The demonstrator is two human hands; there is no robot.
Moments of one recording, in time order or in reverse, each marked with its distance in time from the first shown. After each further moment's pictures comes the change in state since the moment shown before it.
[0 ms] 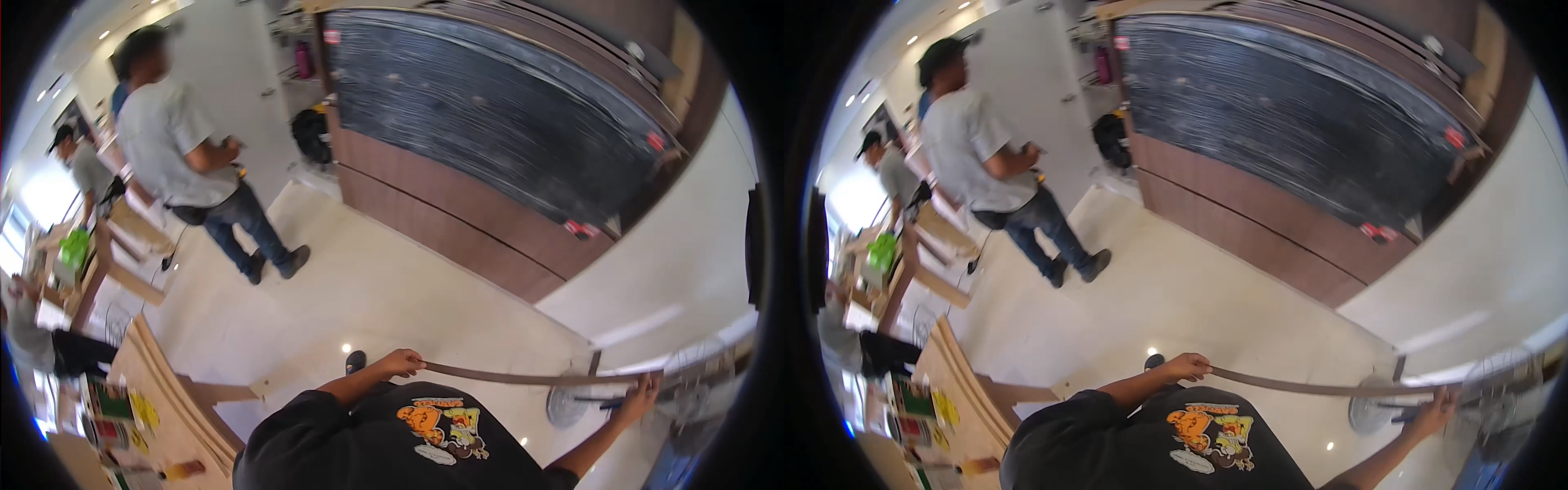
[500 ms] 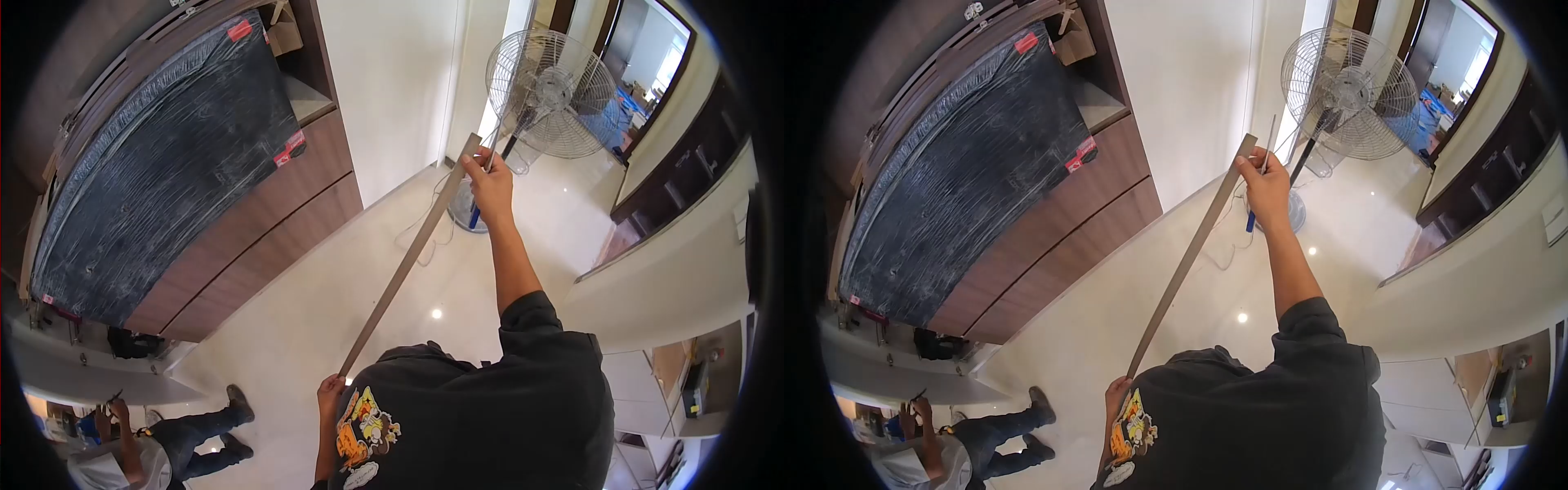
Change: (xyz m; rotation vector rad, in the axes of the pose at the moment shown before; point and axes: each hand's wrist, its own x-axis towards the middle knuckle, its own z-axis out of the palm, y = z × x) left_hand -0.004 -0.005 -0.013 0.120 0.015 0.026; right_hand -0.036 -0.048 0.005 0.323 0.061 0.099
